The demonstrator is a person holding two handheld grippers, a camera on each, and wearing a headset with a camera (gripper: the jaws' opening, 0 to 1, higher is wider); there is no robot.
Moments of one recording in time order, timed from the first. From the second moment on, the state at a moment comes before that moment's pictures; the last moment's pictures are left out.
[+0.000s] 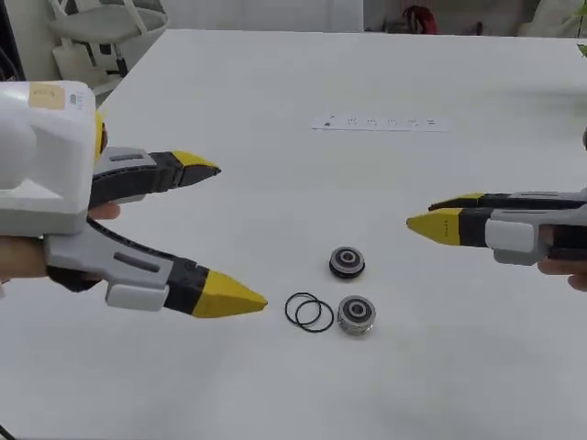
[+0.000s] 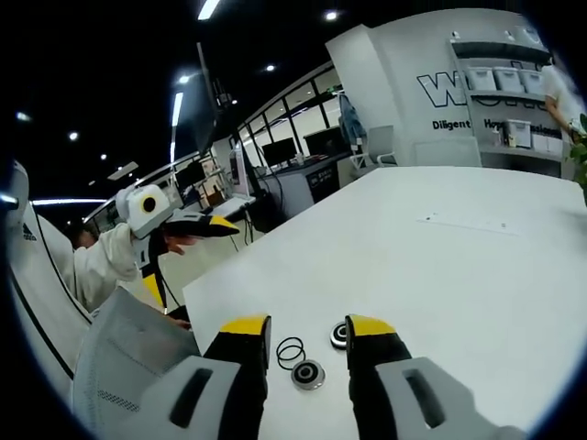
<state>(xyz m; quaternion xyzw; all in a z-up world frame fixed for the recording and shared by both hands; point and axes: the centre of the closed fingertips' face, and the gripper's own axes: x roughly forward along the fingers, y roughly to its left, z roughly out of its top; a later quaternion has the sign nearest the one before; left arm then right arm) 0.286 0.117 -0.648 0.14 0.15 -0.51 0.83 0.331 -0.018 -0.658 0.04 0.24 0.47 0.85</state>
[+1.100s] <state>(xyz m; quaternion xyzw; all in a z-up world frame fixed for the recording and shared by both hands) 0.344 0.078 -0.627 0.18 0.12 -0.54 0.82 0.392 -0.005 -0.636 0.06 0.20 0.46 0.86</state>
